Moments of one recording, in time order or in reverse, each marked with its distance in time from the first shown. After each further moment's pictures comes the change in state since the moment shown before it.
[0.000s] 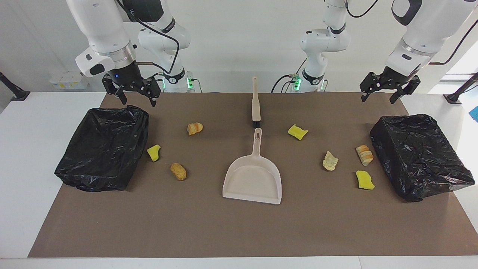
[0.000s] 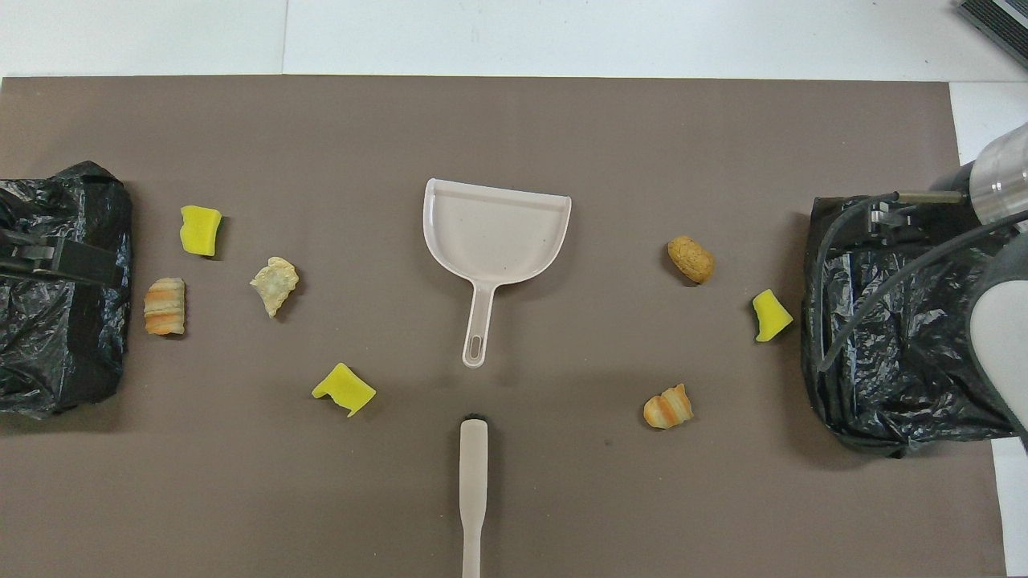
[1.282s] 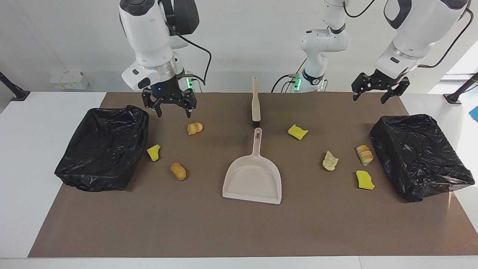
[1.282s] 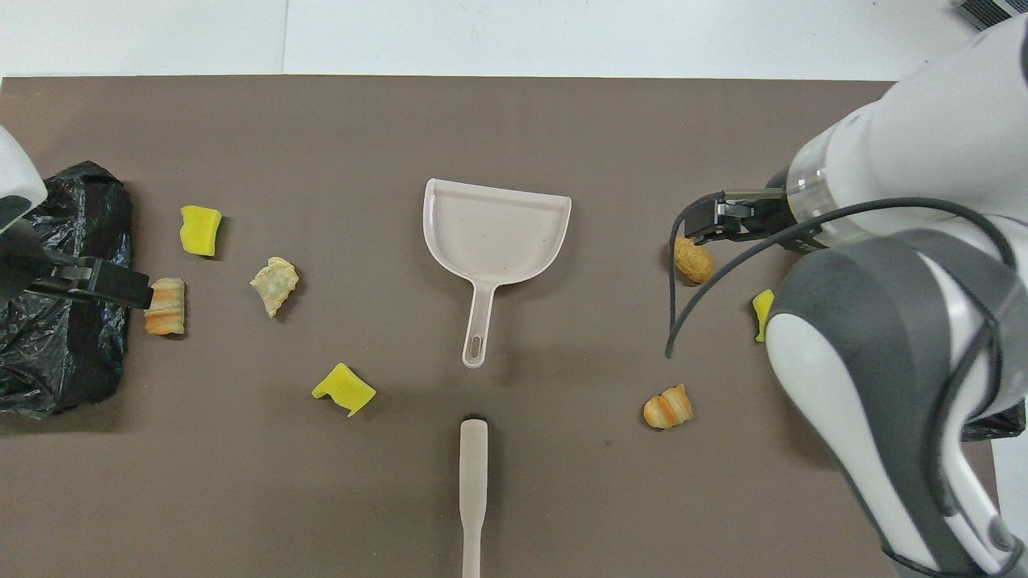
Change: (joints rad) left arm -0.037 -0.023 -0.008 -0.069 -0.013 -0.009 0.000; right arm 0.188 0.093 0.009 -0.012 -0.001 0.165 0.178
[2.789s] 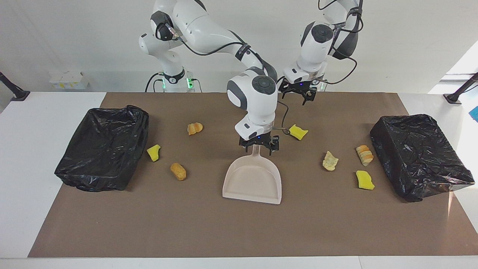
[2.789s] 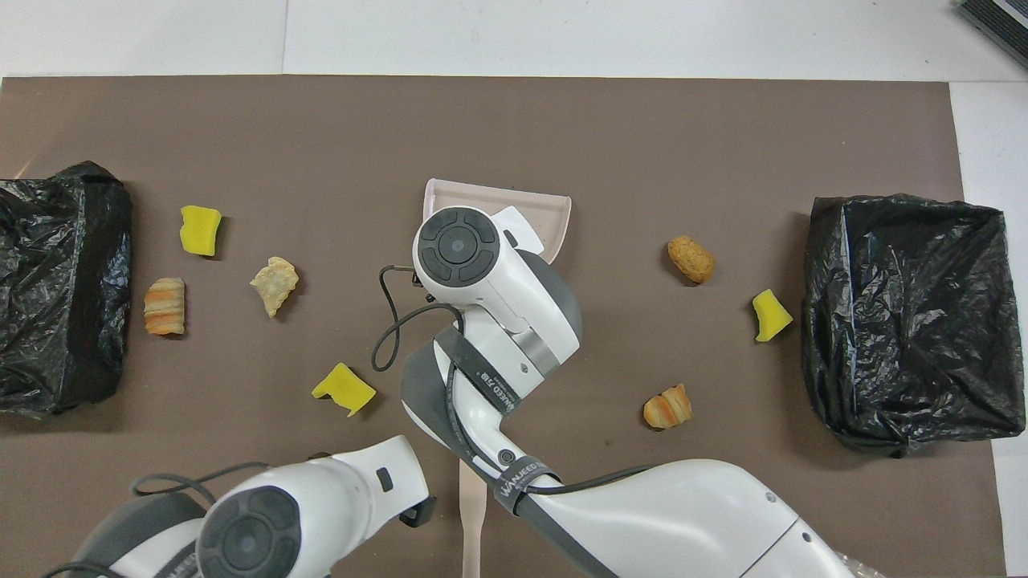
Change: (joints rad) left arm -0.621 -0.366 -0.012 -0.949 -0.103 0.672 -0.337; right arm 0.382 0.456 0.000 0.083 -0.054 0.376 0.493
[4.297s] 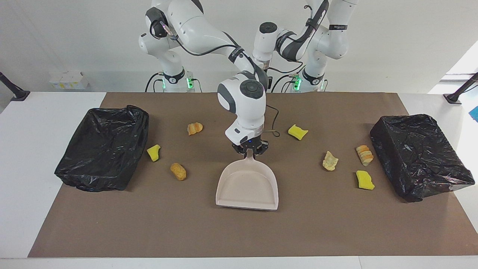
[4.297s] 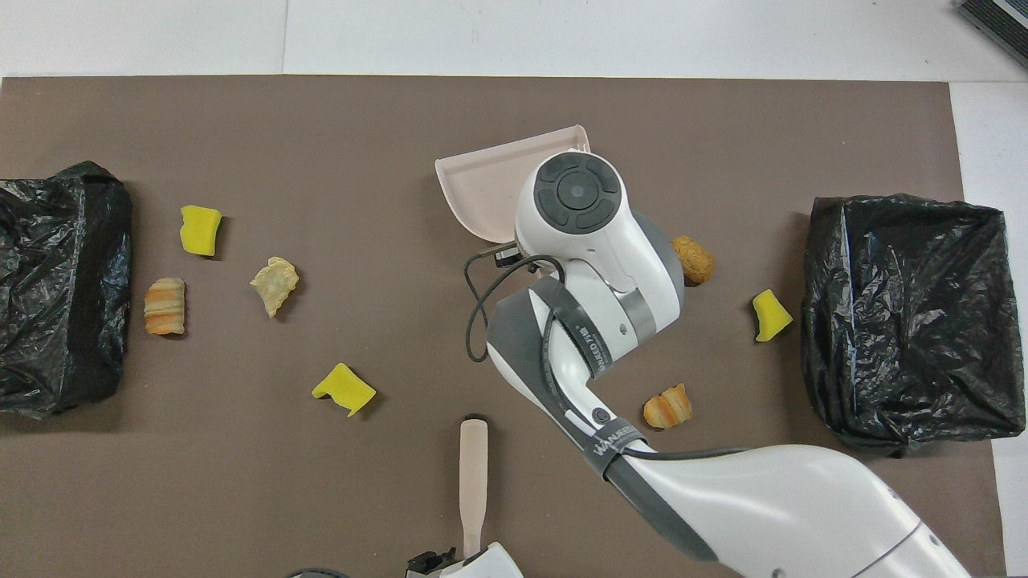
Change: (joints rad) left arm -0.288 0.070 -0.087 -0.118 -0.001 0.230 -0.524; right arm -0.164 -0.122 -0.006 -0.104 0.002 -0.003 -0.655
